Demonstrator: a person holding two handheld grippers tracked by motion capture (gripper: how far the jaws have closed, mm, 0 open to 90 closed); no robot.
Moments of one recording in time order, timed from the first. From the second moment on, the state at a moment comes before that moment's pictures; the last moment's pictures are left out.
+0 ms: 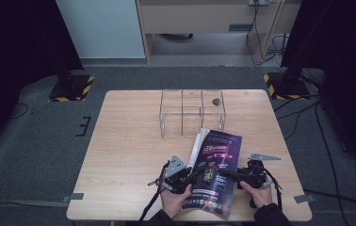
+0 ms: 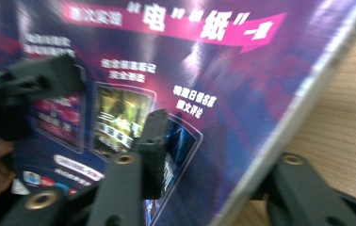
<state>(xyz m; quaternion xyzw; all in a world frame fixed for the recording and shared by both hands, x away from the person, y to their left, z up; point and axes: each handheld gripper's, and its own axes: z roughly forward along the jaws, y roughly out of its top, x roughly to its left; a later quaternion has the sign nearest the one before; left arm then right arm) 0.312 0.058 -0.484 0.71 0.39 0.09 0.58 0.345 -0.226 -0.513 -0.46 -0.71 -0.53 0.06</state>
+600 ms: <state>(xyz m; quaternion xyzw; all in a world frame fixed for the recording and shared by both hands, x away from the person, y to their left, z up) 0.319 0.071 -0.482 0.73 0.40 0.10 0.55 0.333 -0.220 -0.486 -0.44 -0.71 -0.55 0.03</state>
